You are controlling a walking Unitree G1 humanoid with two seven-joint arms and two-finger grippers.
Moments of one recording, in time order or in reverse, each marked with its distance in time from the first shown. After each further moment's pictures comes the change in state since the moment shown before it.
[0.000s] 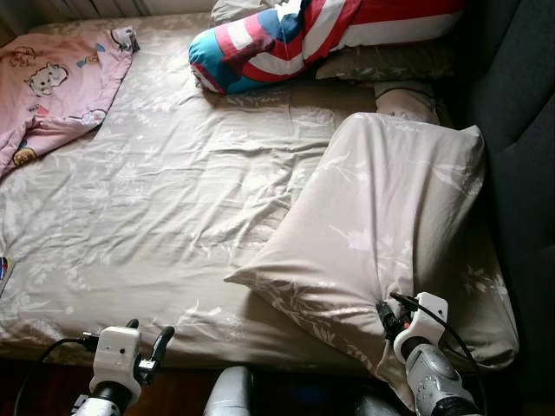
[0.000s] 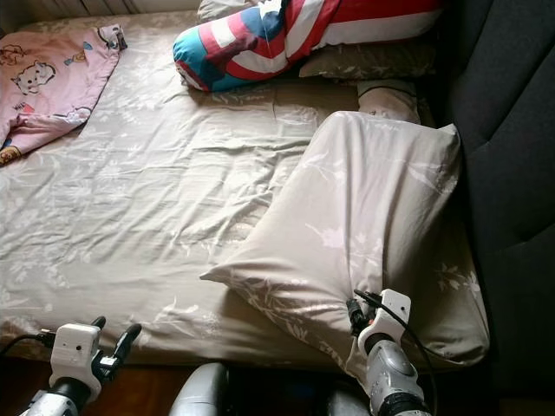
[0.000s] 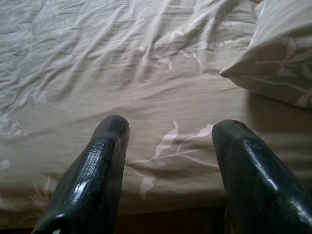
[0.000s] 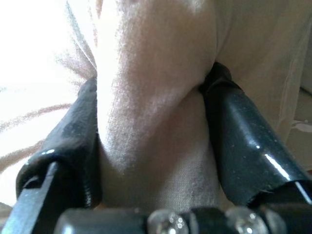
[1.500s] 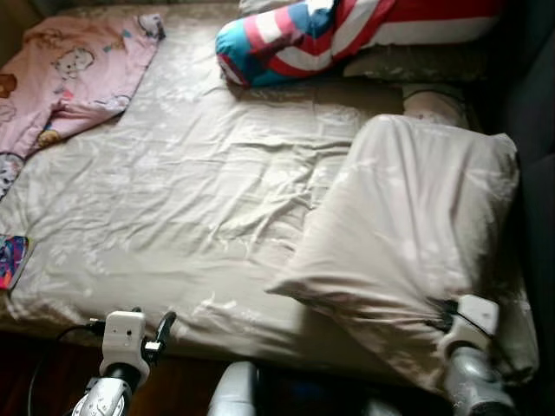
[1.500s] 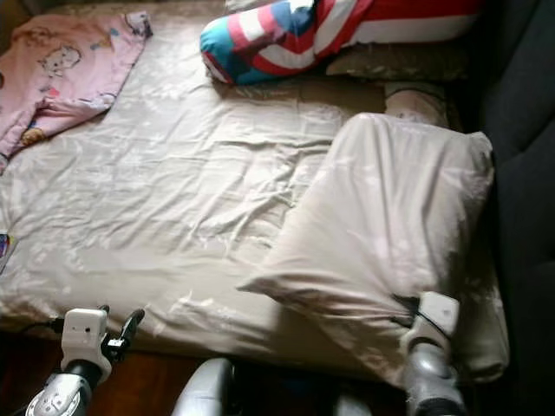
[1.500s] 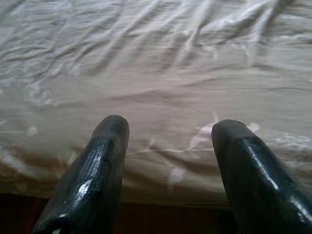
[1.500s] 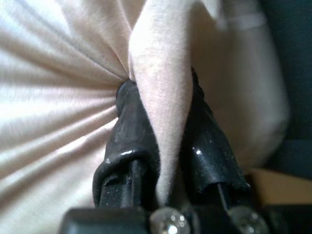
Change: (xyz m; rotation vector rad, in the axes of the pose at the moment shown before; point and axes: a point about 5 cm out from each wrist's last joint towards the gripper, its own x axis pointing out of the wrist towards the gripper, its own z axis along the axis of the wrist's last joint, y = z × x) left arm 0.030 0.001 -0.003 -0.053 0.005 0.072; right arm -0.024 -0.099 0.059 -0.160 -0.170 -0.500
